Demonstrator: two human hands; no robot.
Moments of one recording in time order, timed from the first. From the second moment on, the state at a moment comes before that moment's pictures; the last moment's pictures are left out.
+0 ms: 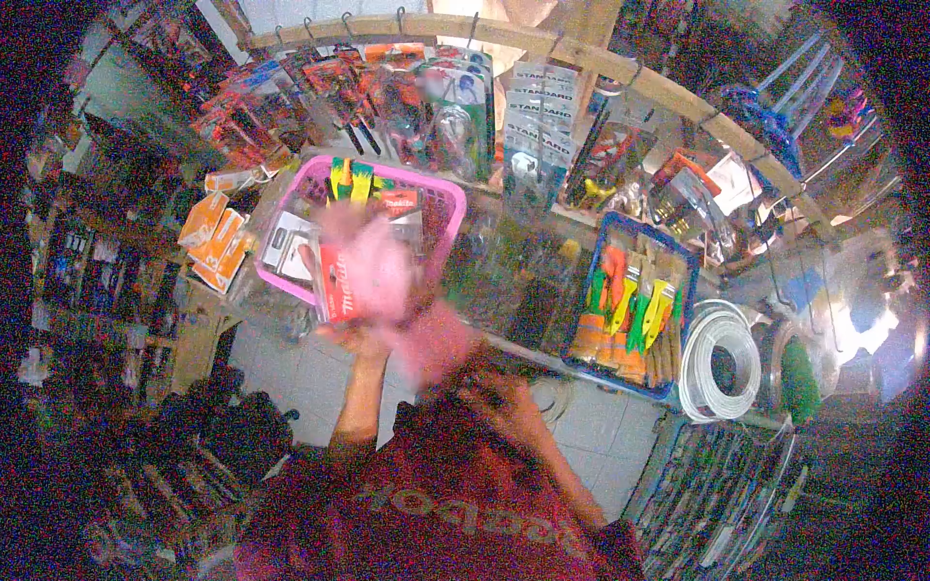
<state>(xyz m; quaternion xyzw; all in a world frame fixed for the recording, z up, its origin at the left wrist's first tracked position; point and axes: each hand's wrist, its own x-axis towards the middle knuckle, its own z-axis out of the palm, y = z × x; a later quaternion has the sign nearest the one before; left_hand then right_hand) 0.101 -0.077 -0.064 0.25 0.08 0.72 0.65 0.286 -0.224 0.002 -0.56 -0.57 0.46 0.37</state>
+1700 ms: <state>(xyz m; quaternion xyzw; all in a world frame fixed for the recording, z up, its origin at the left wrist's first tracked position) -0.202 0.187 0.266 0.59 0.42 0.69 0.05 0.213 -0.217 -0.154 -0.71 -0.49 0.27 0.42</state>
